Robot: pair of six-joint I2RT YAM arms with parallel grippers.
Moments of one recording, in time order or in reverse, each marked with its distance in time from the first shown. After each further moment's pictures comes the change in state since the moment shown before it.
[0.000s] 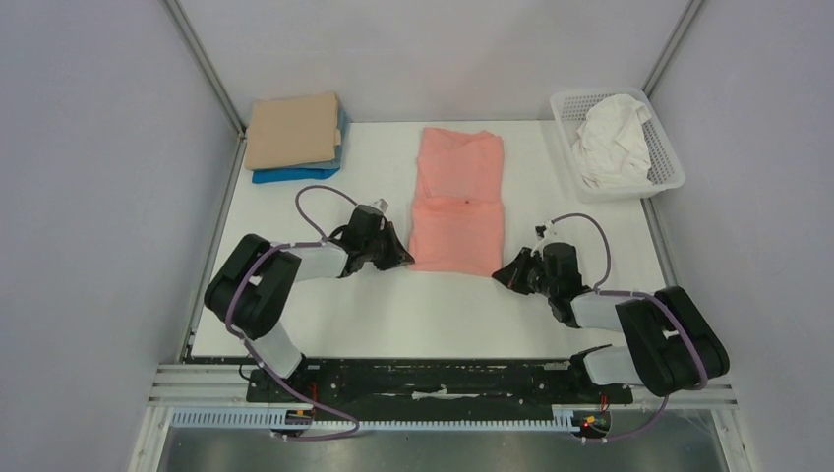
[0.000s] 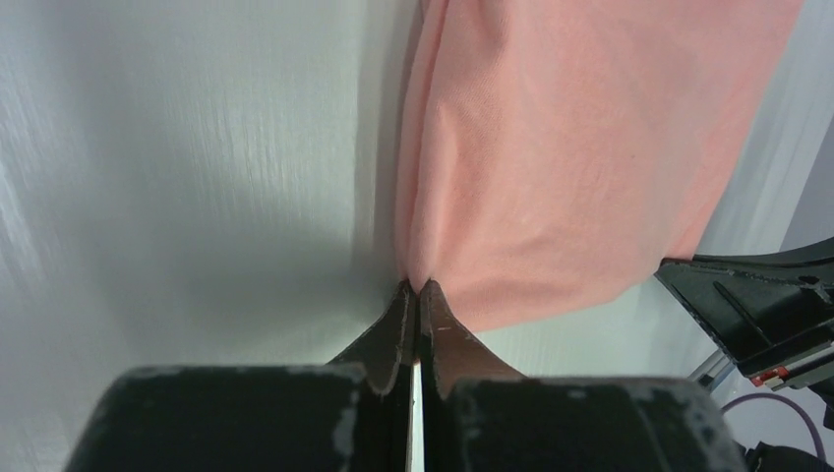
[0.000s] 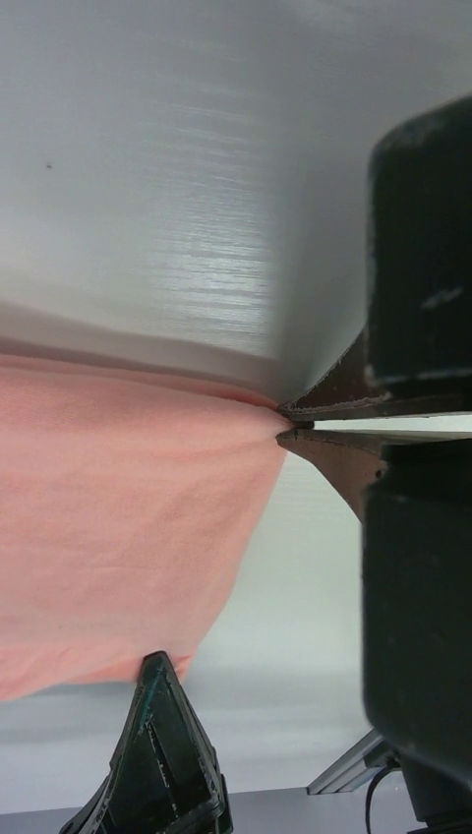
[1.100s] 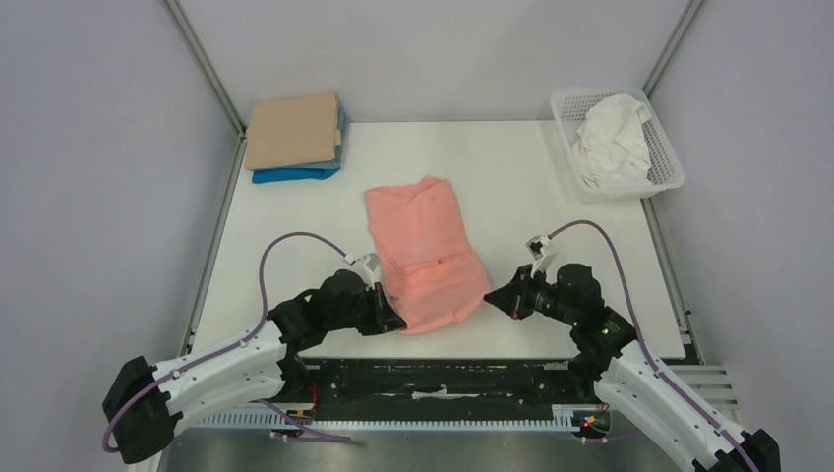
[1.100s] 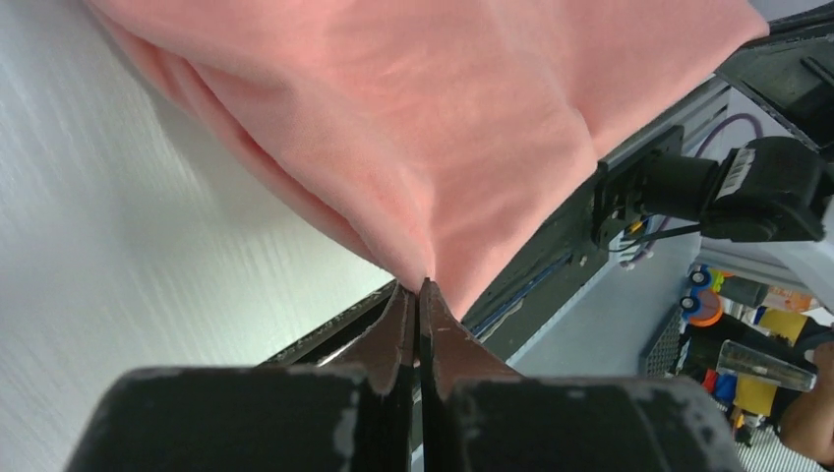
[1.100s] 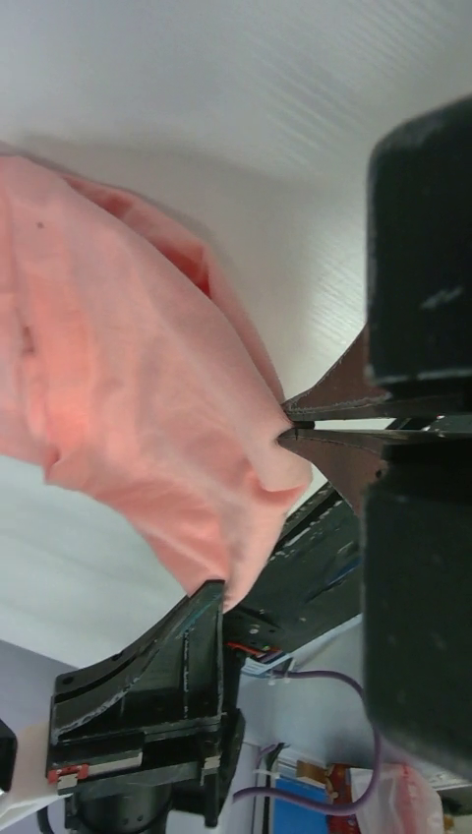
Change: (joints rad) left arm -0.386 -0.911 -0.395 -0.402 -0.066 -0.163; right arm 0.245 -0.860 0.010 -0.716 -0.093 -0.099
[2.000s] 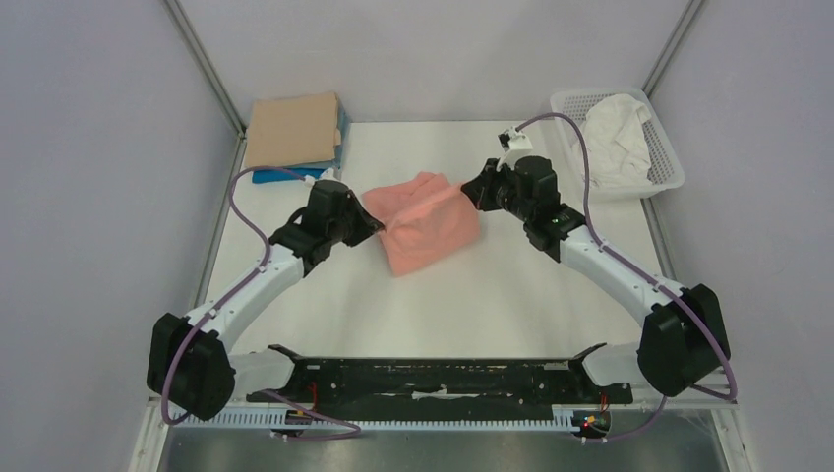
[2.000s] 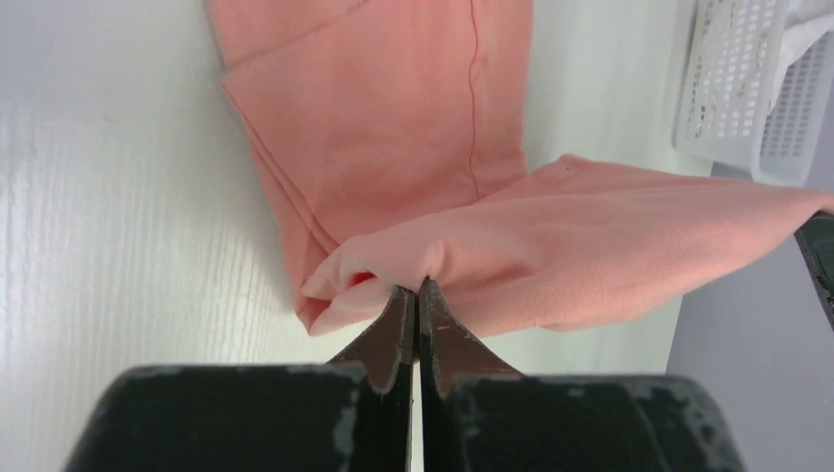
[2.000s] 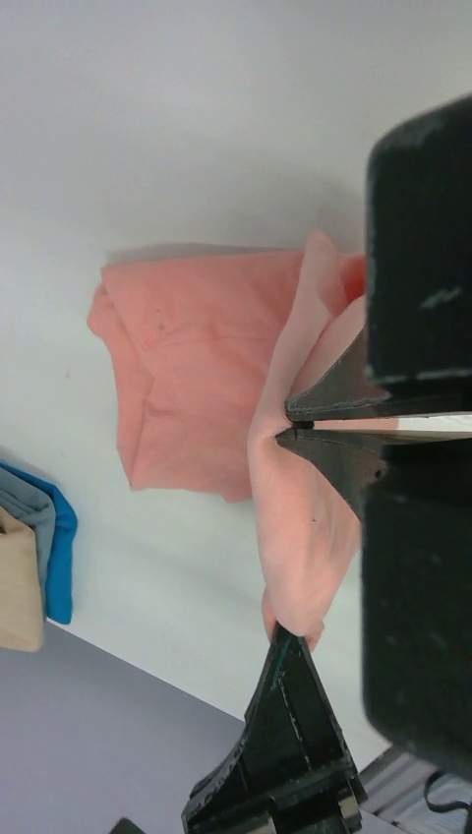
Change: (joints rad) left arm 0.426 0.398 0.503 -0.071 -0.174 0.065; right arm -0.044 0.799 0.703 0.238 0.283 -0.129
